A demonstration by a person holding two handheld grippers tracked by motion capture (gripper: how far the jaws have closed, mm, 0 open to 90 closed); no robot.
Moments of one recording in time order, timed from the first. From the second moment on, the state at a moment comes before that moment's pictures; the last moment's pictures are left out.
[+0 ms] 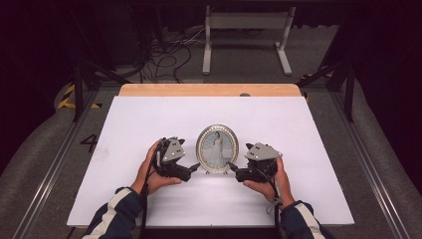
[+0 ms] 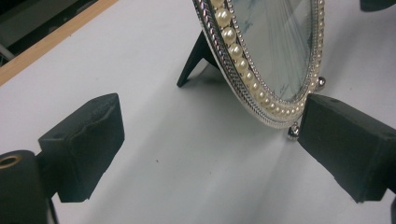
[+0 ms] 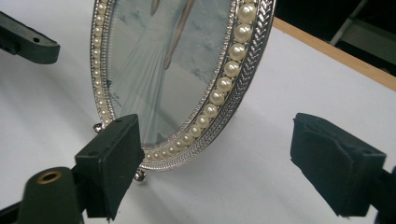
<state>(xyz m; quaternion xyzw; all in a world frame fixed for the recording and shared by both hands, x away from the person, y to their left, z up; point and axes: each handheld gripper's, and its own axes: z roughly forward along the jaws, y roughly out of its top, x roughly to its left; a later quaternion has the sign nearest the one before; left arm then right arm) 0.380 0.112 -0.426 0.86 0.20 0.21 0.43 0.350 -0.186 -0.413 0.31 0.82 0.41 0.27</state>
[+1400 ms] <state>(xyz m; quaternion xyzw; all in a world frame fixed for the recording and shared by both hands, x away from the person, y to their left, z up) 0.346 0.163 -0.430 0.86 0.20 0.26 0.39 0.327 -0.218 -0.422 0.31 0.81 0.38 0.32</state>
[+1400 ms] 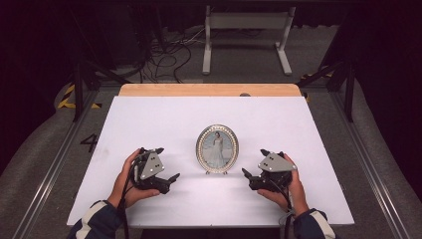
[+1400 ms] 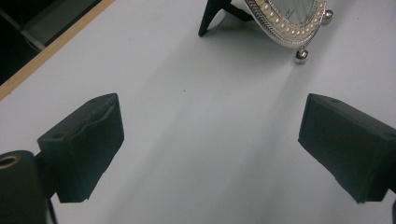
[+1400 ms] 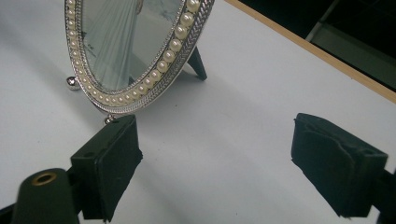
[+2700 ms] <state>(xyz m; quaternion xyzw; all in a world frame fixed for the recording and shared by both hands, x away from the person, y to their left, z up) 0.317 0.237 -0.445 0.85 0.27 0.27 0.37 0.299 -0.284 -0.433 0.35 0.80 0.35 0.34</state>
